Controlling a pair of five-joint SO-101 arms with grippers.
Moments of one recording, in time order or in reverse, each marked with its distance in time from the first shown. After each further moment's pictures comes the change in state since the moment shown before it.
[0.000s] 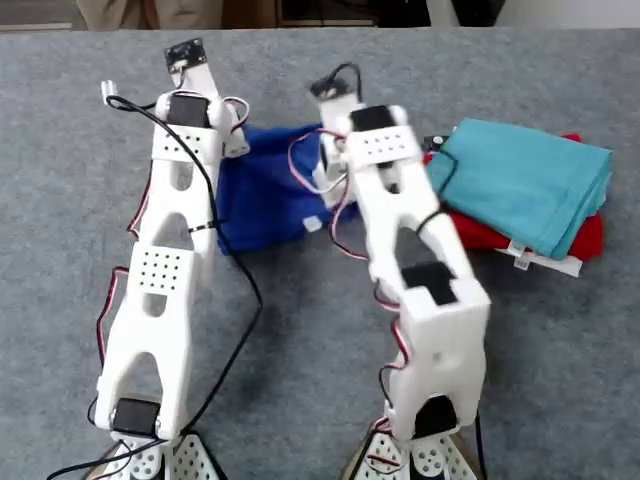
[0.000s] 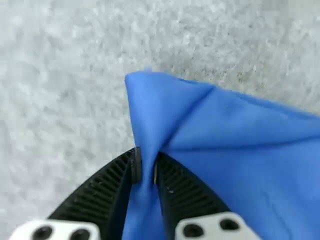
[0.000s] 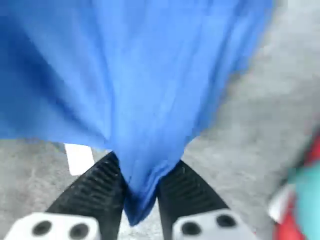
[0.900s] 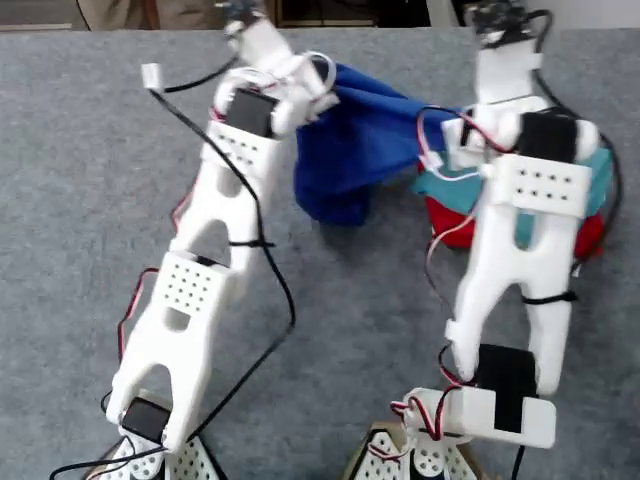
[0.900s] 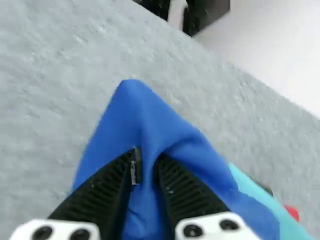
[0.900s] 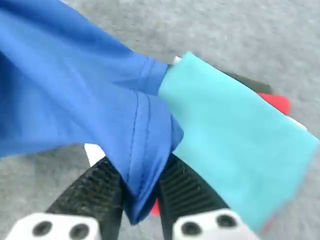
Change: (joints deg) left arm 12.2 -14.5 0.0 -14.9 15.7; right arm 21.2 -31.2 7.1 -2.7 11.6
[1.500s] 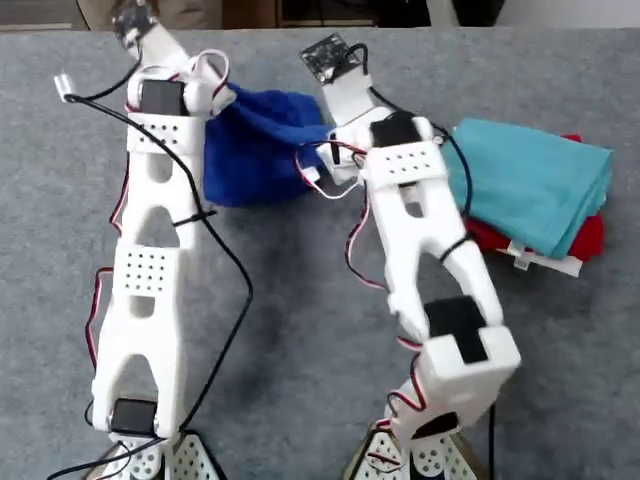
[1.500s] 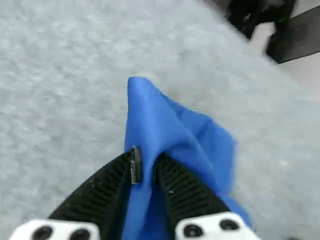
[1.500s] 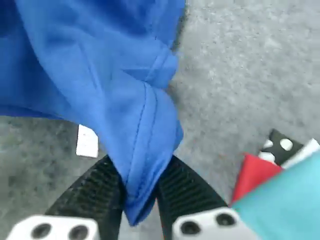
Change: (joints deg) left arm -16.3 8.2 0.0 4.0 -6.2; right arm -20.4 17.4 8.9 -21.4 0.2
